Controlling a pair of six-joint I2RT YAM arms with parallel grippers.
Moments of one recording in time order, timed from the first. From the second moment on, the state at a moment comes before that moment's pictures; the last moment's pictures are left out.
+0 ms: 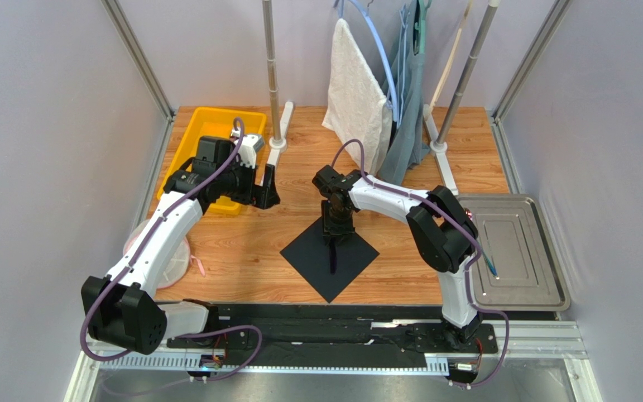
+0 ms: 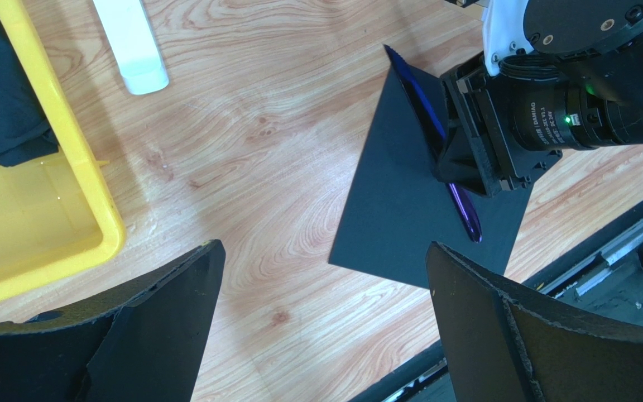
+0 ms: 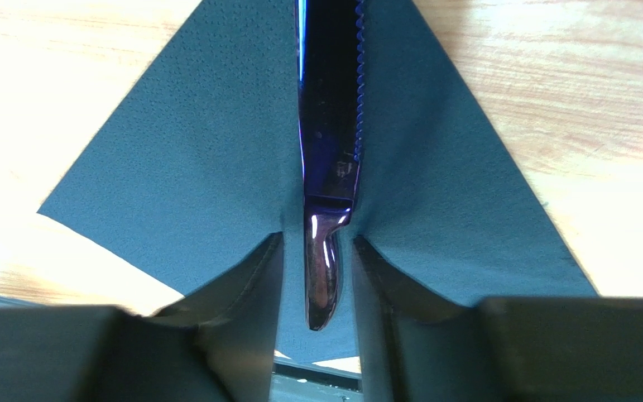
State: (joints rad) left arm -0.25 1.26 1.13 -0.69 0.36 -0.03; right arm 0.76 2.03 1.47 -0.81 -0.09 0.73
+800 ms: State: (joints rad) left arm -0.25 1.08 1.13 -0.69 0.38 0.03; right arm 0.74 1.31 1.22 -0.78 -0.21 0.19
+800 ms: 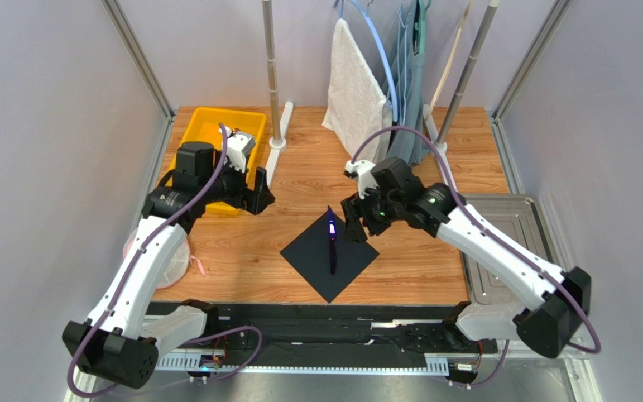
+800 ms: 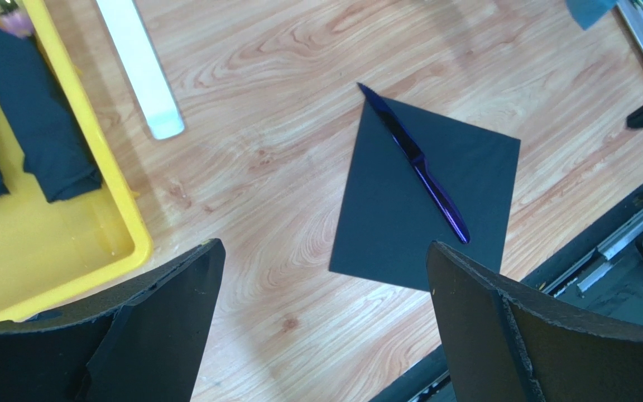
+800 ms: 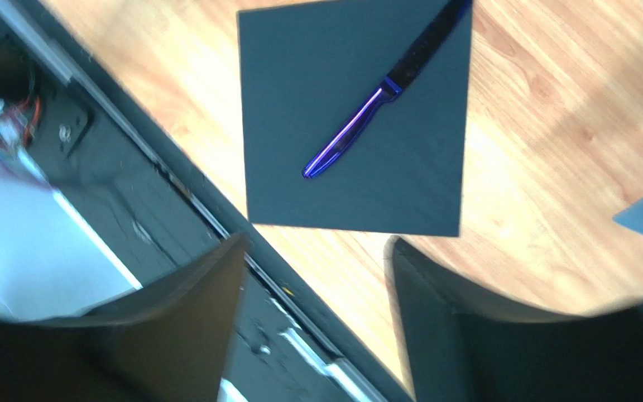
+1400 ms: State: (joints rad) left arm -0.25 1.01 1.12 -0.71 0.38 0.09; right arm -0.22 1.09 1.09 -1.00 -0.37 -0.31
